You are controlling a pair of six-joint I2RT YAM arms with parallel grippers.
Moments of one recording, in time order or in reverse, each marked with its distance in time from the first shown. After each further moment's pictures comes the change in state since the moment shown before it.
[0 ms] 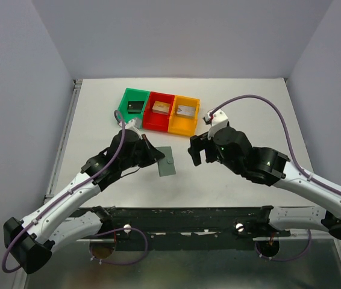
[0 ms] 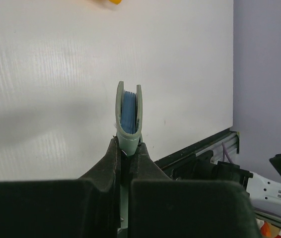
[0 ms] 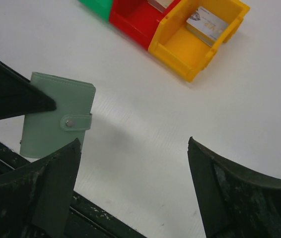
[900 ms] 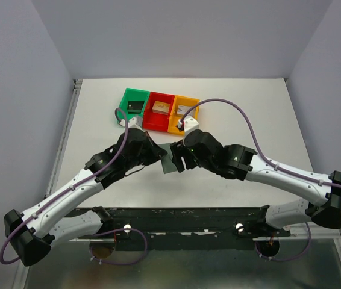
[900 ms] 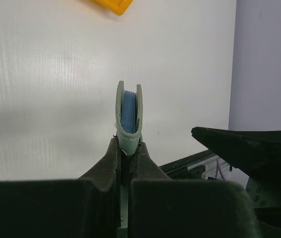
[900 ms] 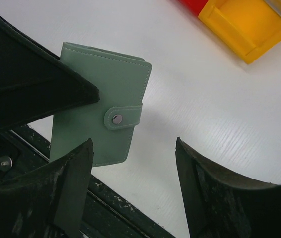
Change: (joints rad) left arm -0.109 0.060 0.085 -0.063 -0.175 -0.122; right arm 0.046 0.193 0.020 0.059 -0.142 0.078
